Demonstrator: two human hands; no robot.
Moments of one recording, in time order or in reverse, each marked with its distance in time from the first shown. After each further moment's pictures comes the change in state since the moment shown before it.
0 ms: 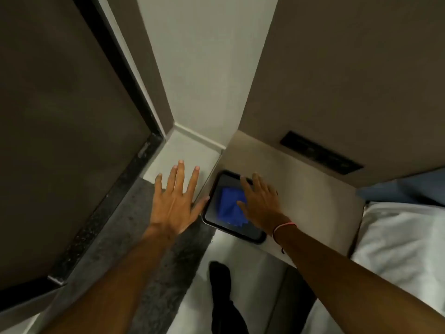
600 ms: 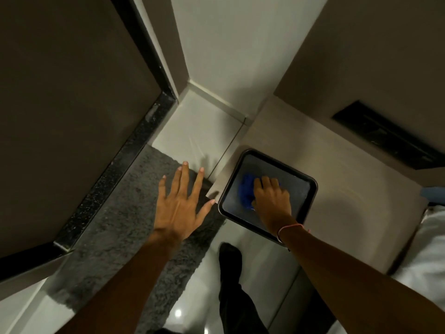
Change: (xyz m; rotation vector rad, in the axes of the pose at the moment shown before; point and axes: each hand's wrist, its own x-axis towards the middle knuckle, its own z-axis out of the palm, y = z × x) left_hand 0.021 -0.033 0.127 0.039 -0.066 -0.075; right_hand 0.080 -0.020 0.116 -0.136 -0.084 0.010
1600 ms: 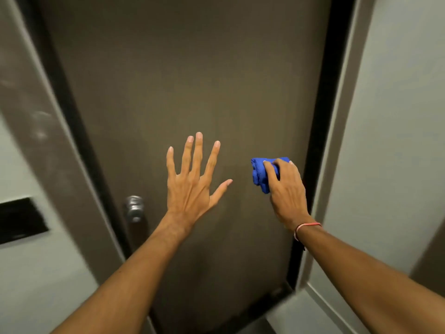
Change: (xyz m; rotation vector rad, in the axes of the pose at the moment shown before) left_hand -0.420 -0.284 -0.497 0.421 1.176 -0.619; right_hand -0.356 -0.330 -0.538 0.231 1.429 -0.651
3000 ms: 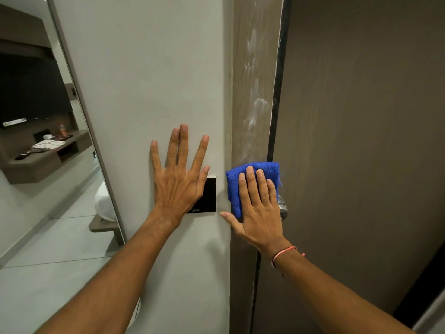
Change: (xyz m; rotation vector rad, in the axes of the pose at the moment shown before) left_hand -0.121 -0.377 0.002 0.274 0.113 -0.211; right_hand -0.013 -0.406 0.133 0.232 0.158 -0.391
